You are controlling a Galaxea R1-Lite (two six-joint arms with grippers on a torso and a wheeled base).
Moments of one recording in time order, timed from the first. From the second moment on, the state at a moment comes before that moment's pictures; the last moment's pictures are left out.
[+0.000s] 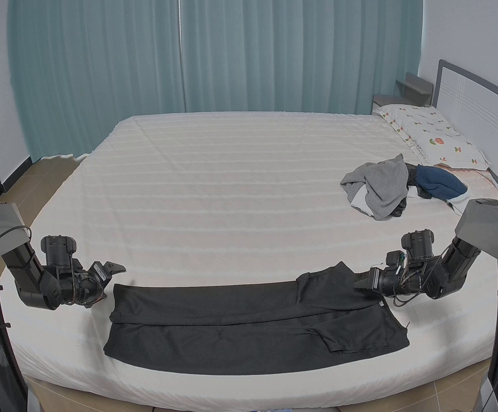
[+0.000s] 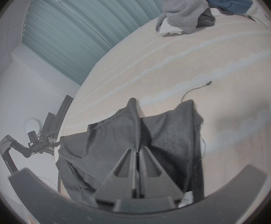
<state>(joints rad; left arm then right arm) 0.17 2.25 -0.70 -0.81 -0.32 -0.72 0.08 2.38 -0.89 -0.72 0.47 0.36</state>
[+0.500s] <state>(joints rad) 0.17 2.25 -0.70 -0.81 -0.32 -0.72 0.04 2.31 -0.81 -0.73 0.52 0.32</state>
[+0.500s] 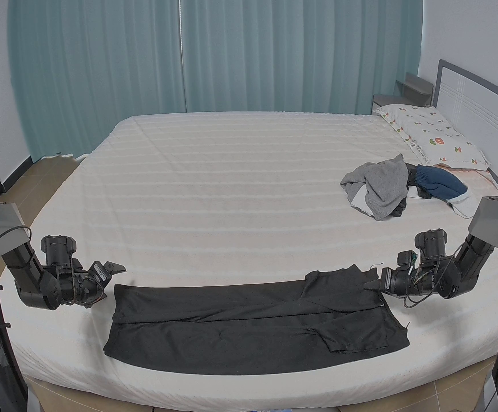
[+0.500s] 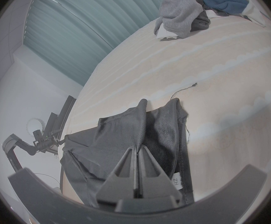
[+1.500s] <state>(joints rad) 0.10 2.07 -0.52 -0.65 -0.29 -0.74 0.09 2.08 -0.67 -0.72 0.44 0.86</state>
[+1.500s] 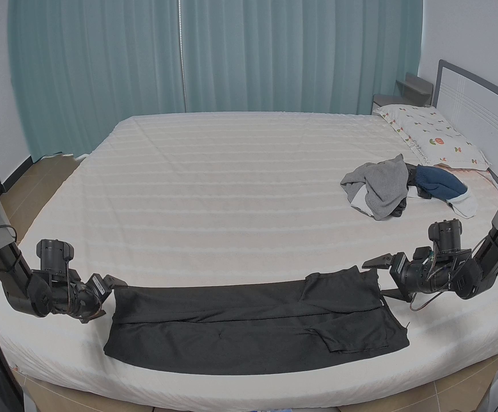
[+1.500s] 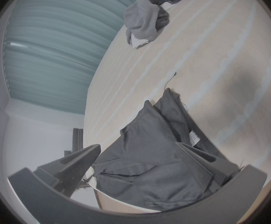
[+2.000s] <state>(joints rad) -0.01 2.03 -0.45 -0.65 -0.13 -0.80 0.13 2.08 -0.65 -0.73 0.38 0.90</state>
